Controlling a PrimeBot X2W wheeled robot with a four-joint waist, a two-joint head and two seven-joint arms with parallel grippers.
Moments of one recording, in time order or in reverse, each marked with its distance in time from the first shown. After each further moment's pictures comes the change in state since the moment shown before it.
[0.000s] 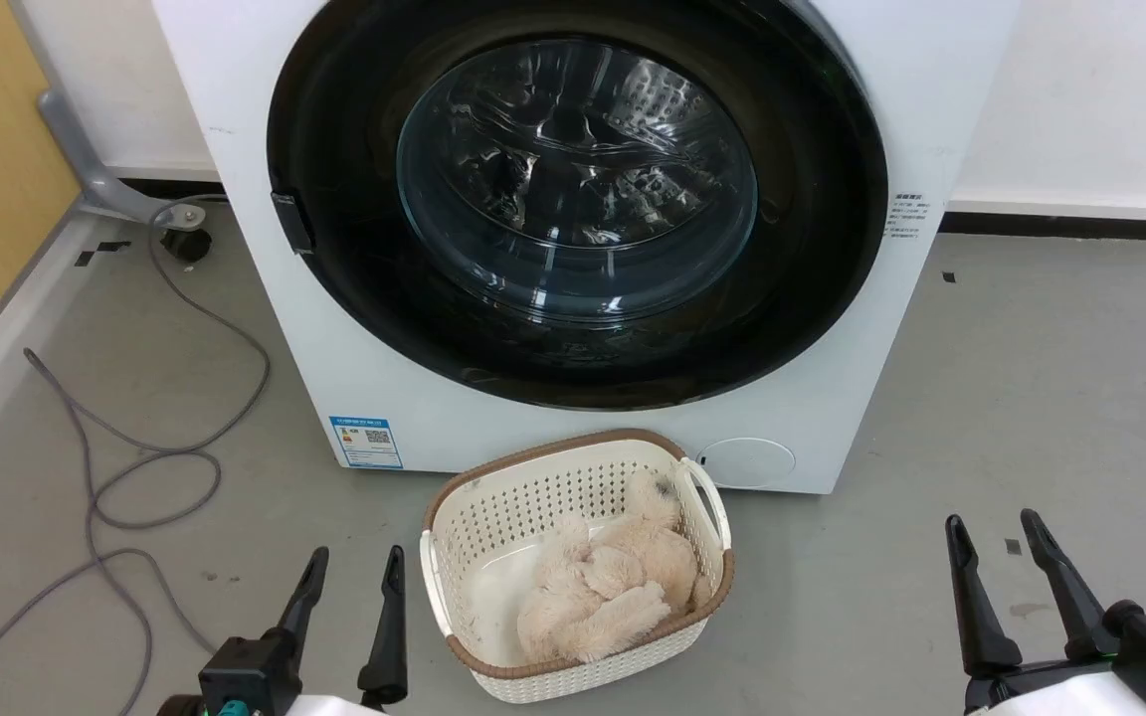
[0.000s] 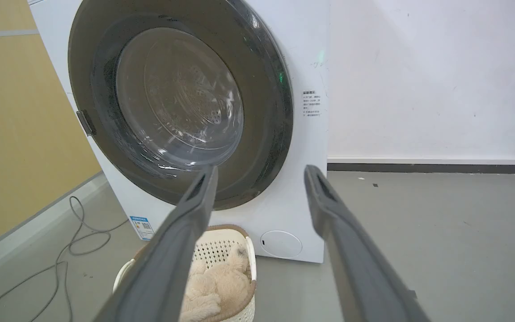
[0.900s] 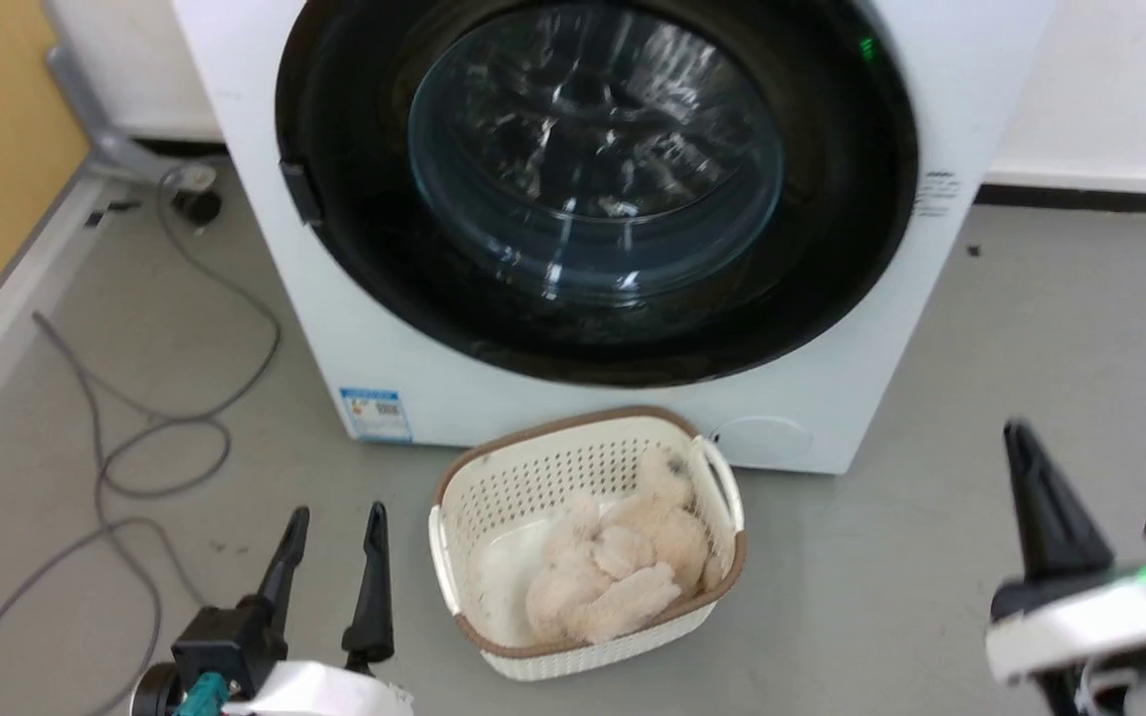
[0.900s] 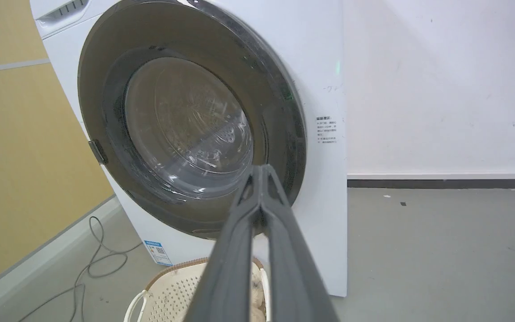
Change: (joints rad) left arm -0.045 0.000 0.018 -0.031 -0.041 0.009 0.000; right arm -0.178 -0.119 0.071 0.078 0.192 0.000 0.000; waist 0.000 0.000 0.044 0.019
